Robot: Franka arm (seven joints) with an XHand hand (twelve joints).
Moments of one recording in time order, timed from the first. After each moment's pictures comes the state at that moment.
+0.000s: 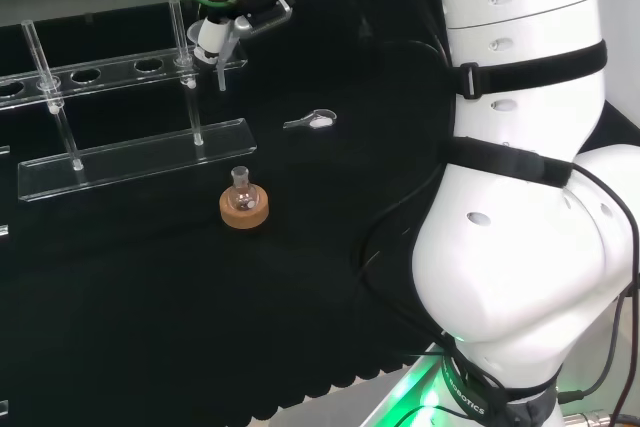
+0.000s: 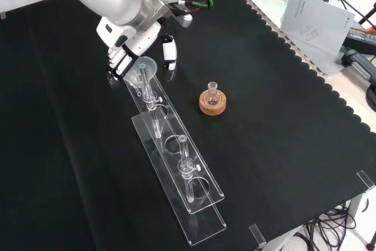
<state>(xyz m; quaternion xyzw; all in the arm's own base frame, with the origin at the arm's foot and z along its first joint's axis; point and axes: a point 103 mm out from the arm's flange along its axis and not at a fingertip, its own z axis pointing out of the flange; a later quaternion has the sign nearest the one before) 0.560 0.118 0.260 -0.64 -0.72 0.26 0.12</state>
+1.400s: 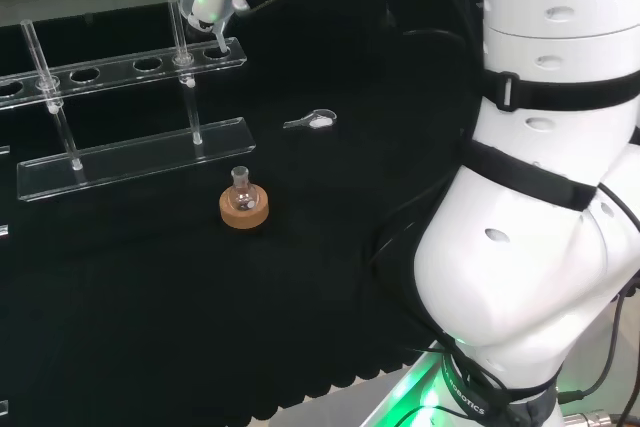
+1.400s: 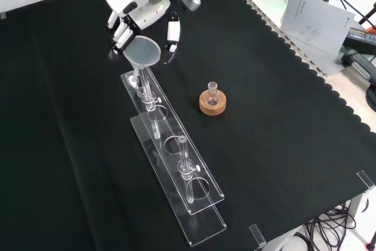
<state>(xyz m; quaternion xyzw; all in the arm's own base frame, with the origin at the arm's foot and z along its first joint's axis) 0.545 0.120 0.323 -0.67 -0.71 0.21 0.00</state>
